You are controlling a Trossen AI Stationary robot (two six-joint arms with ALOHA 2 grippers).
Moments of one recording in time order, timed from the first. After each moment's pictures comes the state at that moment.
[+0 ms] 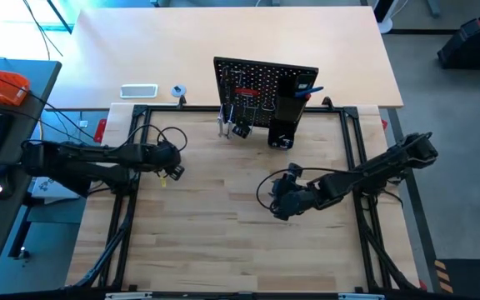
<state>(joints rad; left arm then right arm) 0.26 1.05 0.41 -0.66 -0.42 -0.66 0.36 1.49 0.97 -0.45 0.59 0.40</state>
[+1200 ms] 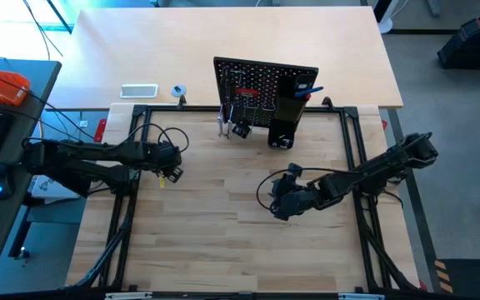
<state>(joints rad) 0.22 1.06 0.51 -0.84 -0.35 -0.70 0.36 1.49 0.97 -0.45 0.59 0.39</state>
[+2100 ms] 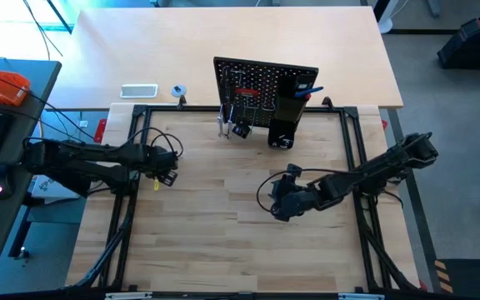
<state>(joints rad) 0.22 1.07 0.45 -0.95 -0.25 -0.90 0.37 1.49 0.97 -0.44 0.59 0.34</state>
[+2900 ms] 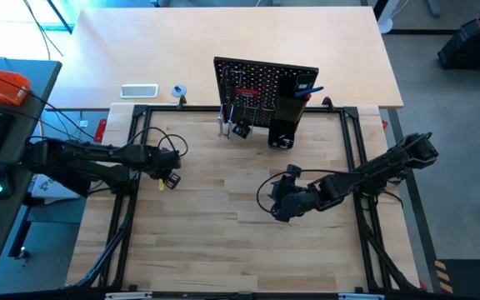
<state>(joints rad) 0.23 1.13 0.40 -0.78 -0.17 -0.74 0.38 1.49 0.97 -0.42 0.59 0.33</state>
